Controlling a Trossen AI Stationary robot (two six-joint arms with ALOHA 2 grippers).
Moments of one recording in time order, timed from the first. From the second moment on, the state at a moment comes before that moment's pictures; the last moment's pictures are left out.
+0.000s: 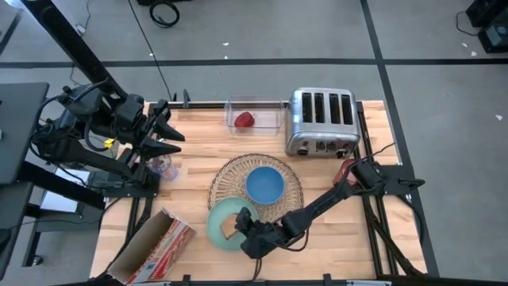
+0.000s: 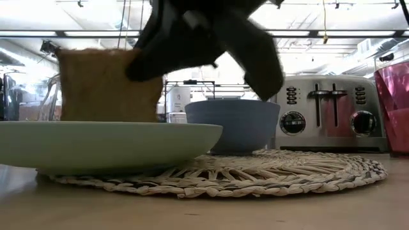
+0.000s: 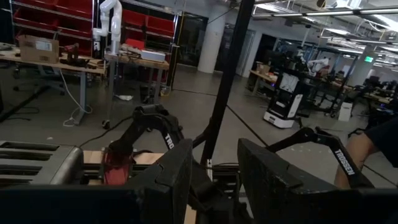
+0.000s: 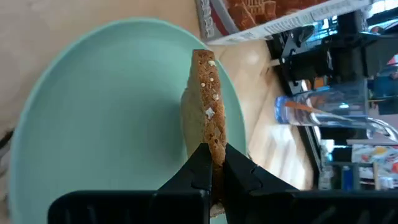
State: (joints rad) left arm -0.09 0.98 1.58 -0.54 0.16 -0.22; right arm 0.52 2.19 1.57 -0.14 0.62 -0.66
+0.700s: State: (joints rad) left arm -0.09 0.98 1.58 -0.58 0.16 -0.23; right arm 0.49 2.19 1.57 -0.23 0.46 -0.49
